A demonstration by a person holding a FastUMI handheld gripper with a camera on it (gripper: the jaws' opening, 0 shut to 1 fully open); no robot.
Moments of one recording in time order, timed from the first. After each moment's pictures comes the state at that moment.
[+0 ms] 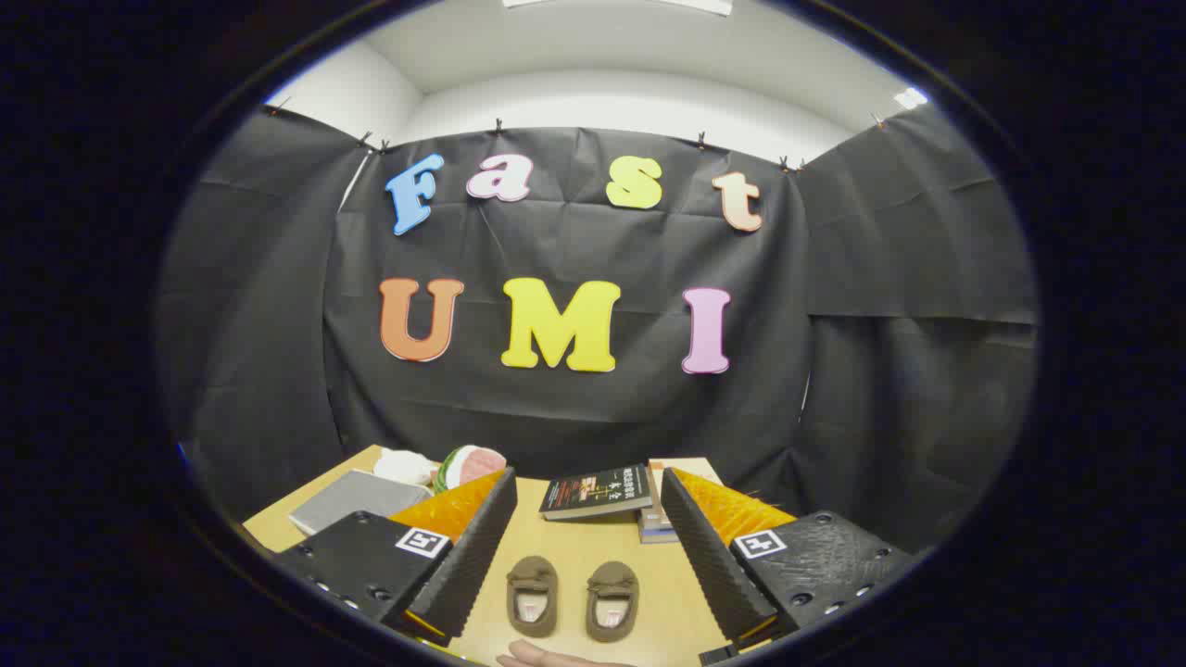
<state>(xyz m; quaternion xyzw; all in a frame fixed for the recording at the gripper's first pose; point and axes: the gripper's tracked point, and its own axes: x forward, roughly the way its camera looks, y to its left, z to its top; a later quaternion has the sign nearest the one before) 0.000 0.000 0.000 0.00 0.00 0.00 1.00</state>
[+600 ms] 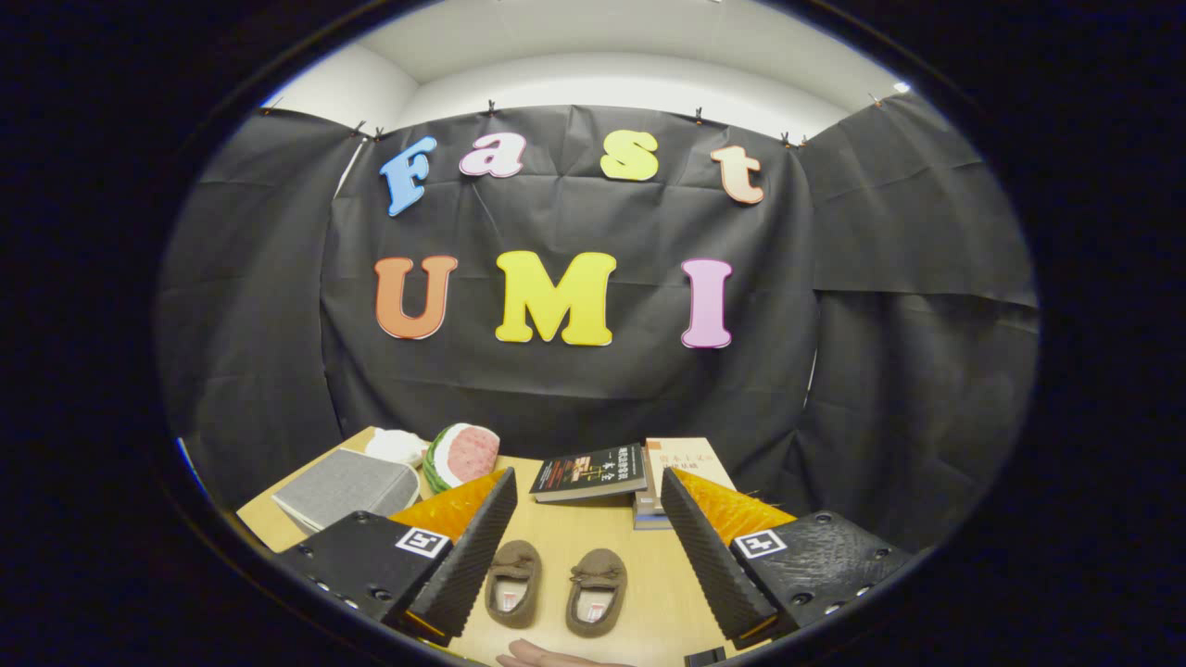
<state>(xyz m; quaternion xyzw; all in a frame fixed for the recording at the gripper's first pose) 0.028 -0.032 -0.034 0.00 0.04 0.00 1.00</state>
